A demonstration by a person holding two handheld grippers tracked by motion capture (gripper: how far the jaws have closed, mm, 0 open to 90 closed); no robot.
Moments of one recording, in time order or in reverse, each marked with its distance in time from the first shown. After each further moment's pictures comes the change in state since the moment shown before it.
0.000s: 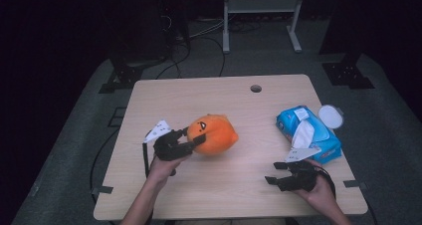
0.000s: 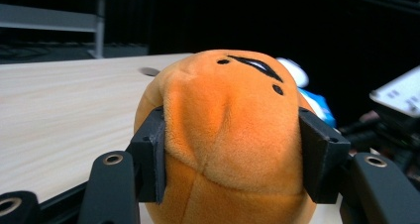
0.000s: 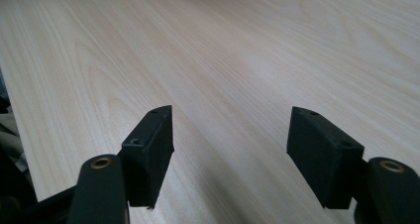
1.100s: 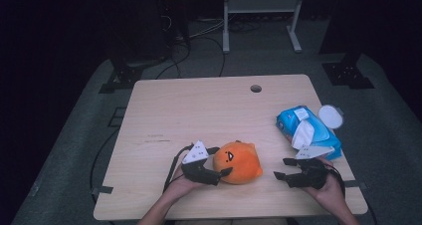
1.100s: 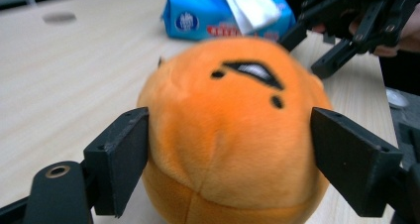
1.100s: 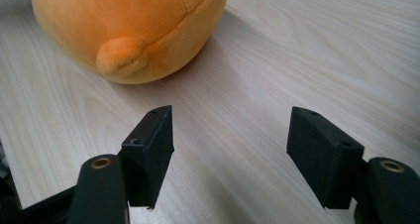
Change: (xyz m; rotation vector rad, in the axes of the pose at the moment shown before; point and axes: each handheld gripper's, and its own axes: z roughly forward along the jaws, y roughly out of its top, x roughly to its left) left arm -0.046 -0.041 0.037 0.226 -0.106 0.239; right arm -0.014 -0.005 -0.020 -0.041 -0.057 0.020
